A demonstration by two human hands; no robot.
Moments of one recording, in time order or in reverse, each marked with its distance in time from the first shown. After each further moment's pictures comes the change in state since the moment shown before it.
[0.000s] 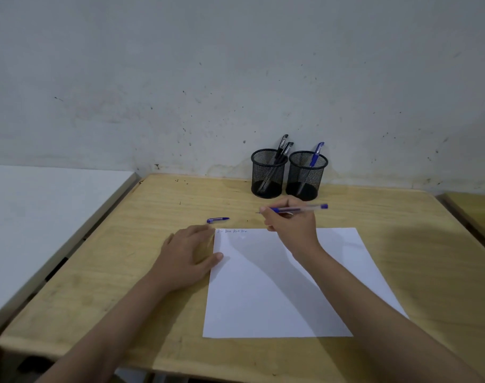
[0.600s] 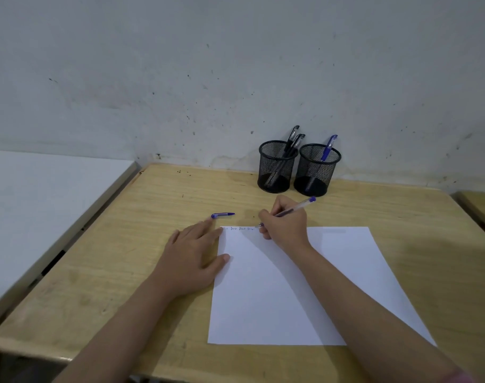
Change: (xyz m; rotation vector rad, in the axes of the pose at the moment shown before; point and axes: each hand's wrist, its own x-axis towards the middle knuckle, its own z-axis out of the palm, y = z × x) left_hand -0.006 0.004 0.005 0.092 -0.028 -0.004; right_hand 0.017 0.026 0.032 -0.014 0.027 0.115
